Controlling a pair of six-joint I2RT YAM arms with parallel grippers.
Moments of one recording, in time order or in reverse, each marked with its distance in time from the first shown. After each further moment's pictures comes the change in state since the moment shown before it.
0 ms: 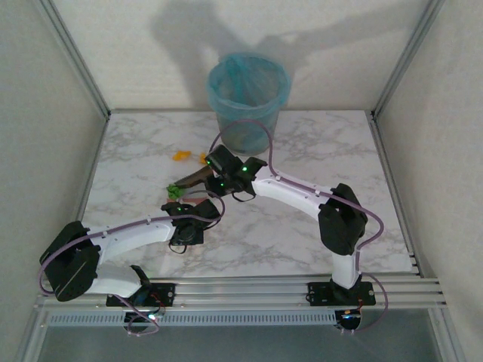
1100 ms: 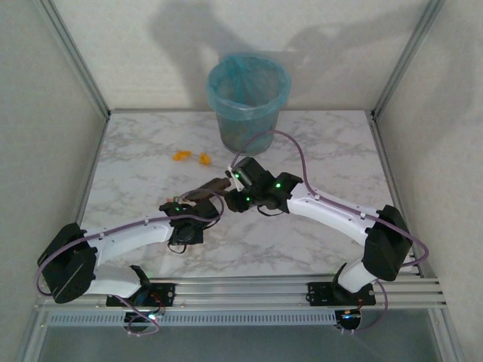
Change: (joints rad) left arm 0.002 -0.023 0.000 0.000 0.000 0.000; right arm -0.008 -0.351 -0.336 0.022 -0.038 -0.060
